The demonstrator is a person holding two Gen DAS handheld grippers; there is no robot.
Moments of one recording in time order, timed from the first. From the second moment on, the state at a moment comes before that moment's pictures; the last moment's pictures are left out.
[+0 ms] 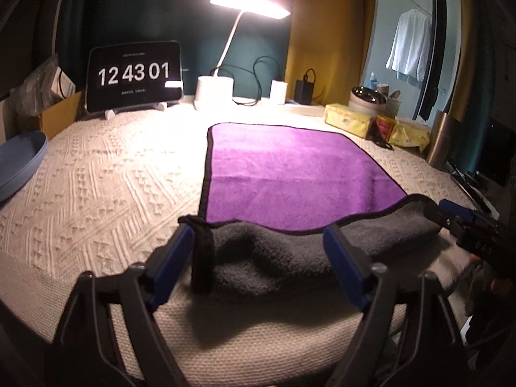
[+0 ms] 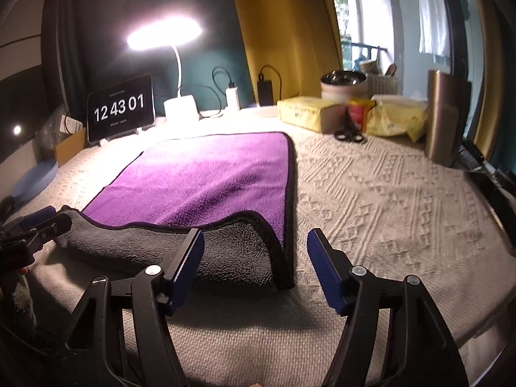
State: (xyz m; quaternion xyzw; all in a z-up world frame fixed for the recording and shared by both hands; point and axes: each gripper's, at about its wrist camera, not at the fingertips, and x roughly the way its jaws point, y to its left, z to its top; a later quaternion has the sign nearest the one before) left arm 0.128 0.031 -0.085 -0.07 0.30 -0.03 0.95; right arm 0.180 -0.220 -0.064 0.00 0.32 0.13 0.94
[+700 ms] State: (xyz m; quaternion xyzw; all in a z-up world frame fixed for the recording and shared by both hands) left arm 0.128 0.023 -0.096 -0.05 0.32 -0.03 0.95; right arm 0.187 -0.209 -0.073 -0.05 0.31 0.14 0.94
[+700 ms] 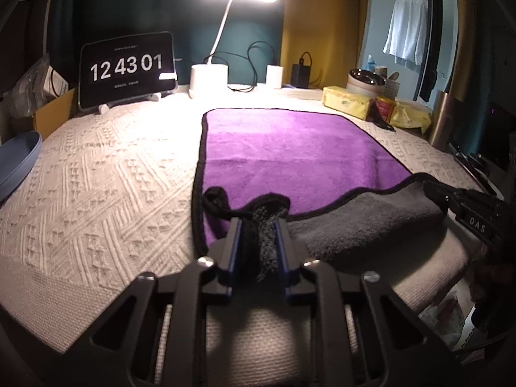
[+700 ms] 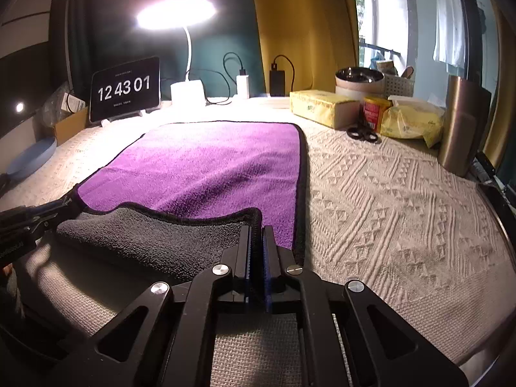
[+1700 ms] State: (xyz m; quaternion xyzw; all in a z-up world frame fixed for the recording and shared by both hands) left arm 0.152 0.035 -0.032 -0.04 0.24 -0.05 0.97; right arm 0.205 -0.207 -0.009 -0.06 0.21 0.14 0.97
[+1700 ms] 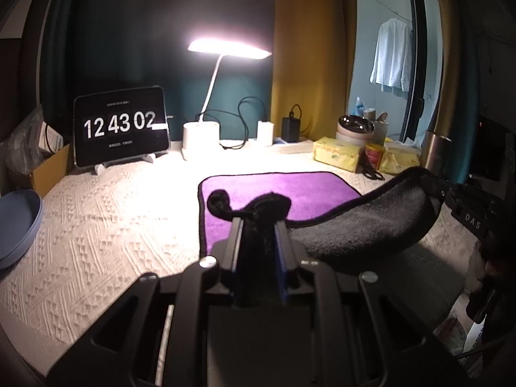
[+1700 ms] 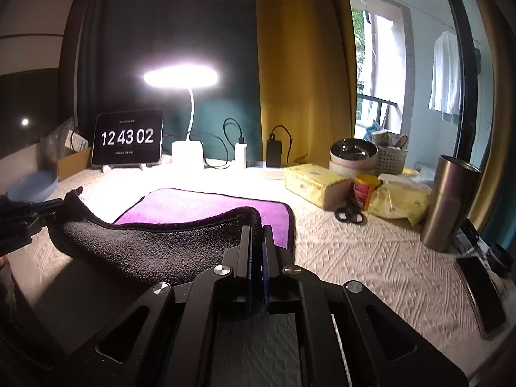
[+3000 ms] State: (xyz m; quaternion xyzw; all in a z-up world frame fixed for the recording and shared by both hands) left arm 0.292 0.044 0.004 0.01 0.19 -0.02 0.98; right arm 0.349 -0.191 0.018 -0.07 0.17 0.13 0.97
